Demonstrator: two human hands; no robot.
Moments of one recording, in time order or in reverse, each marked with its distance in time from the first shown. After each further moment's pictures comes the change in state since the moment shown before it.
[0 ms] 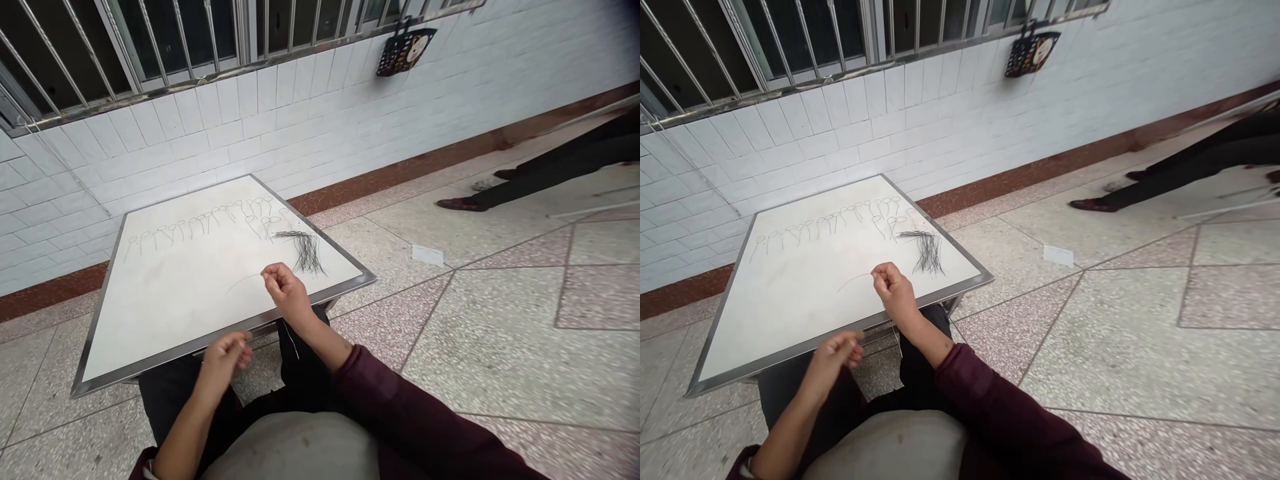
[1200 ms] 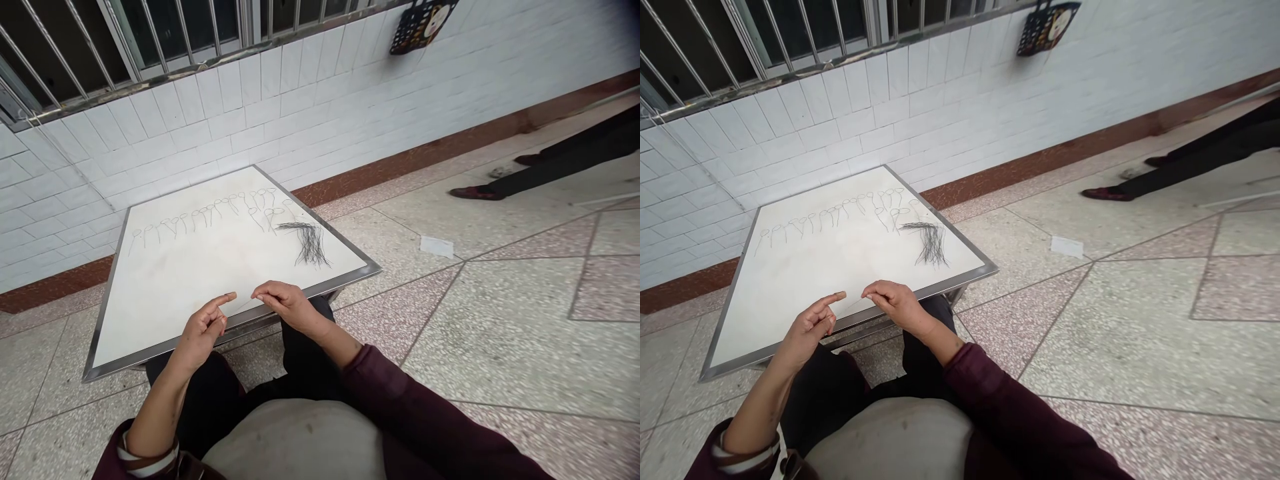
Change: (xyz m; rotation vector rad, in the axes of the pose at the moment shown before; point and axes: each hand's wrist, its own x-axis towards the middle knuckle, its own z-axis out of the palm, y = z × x) left_hand -0.015 0.073 -0.037 0.266 -0.077 0.289; right_hand -0.017 0.011 -0.021 -0.204 -0.433 -0.242
